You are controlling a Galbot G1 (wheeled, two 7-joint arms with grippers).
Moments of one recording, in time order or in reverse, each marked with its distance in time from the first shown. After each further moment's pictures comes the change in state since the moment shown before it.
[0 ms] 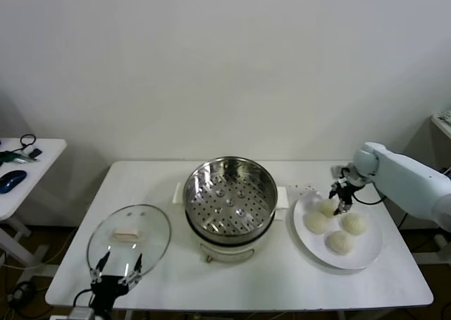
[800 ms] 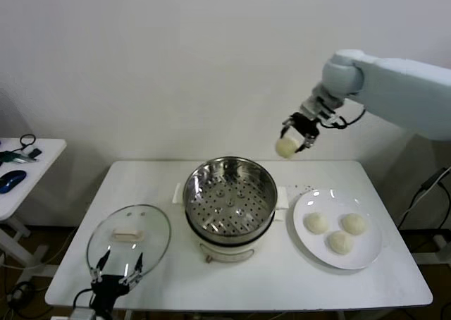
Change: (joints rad) left arm 0.012 0.002 0.012 -0.018 0.017 -0.013 -0.016; right arm 0.700 0.104 -0.361 0.574 0.095 0.315 0.007
